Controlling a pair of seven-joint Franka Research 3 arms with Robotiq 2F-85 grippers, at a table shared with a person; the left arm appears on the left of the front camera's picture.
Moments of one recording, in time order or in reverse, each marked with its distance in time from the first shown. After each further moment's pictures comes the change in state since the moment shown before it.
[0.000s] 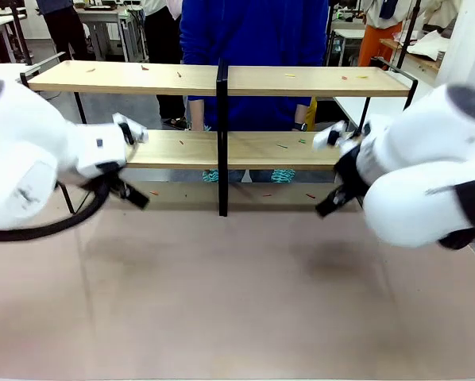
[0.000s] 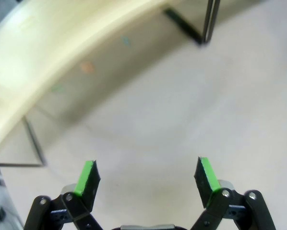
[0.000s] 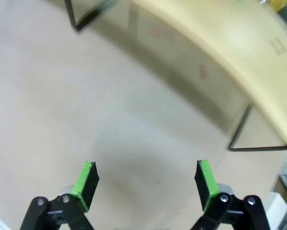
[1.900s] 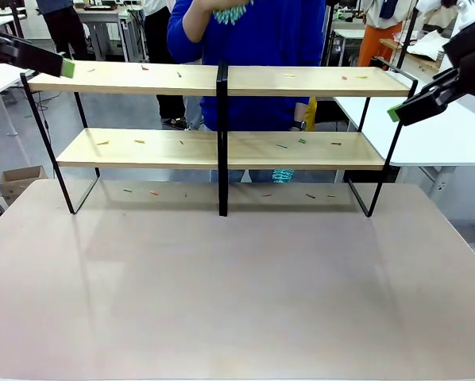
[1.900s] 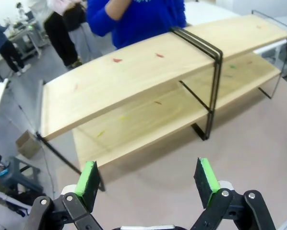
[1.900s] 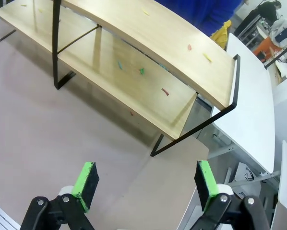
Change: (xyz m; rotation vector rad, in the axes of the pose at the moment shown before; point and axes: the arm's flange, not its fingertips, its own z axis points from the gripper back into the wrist) left arm 0.032 0.027 0.219 0.125 -0.388 0.105; right arm 0.010 -0.025 0.208 -0.227 -0.257 0.044
